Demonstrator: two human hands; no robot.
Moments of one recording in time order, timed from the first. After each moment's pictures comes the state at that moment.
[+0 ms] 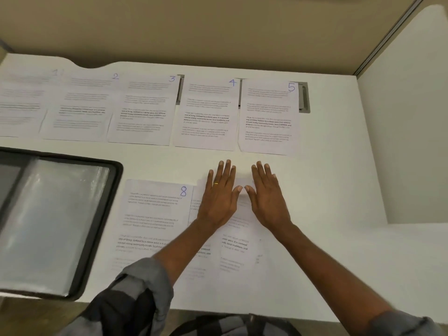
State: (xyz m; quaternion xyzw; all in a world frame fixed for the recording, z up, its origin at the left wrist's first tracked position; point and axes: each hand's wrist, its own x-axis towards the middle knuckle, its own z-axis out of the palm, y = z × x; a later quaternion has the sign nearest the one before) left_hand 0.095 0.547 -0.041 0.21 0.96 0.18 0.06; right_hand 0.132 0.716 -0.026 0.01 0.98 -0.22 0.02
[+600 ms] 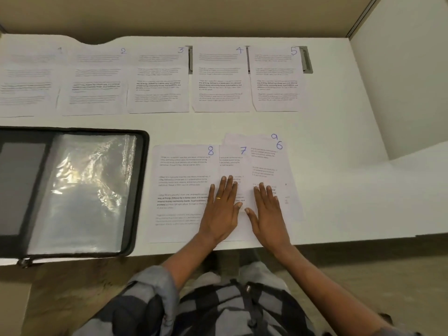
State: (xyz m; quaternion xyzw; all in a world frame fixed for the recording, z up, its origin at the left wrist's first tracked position) left_hand 0.244 0.412 -0.061 0.28 0.95 0.12 0.10; right_hand 0.317 0.572 -0.043 0.11 0.97 -0.22 0.09
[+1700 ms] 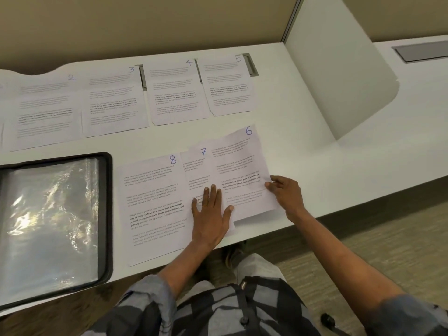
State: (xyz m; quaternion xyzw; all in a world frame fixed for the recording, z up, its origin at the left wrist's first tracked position) left_hand 0.267 0.444 -0.041 0.26 0.94 0.12 0.18; right_hand 0.317 0.683 0.011 0.42 0.73 -0.53 0.00
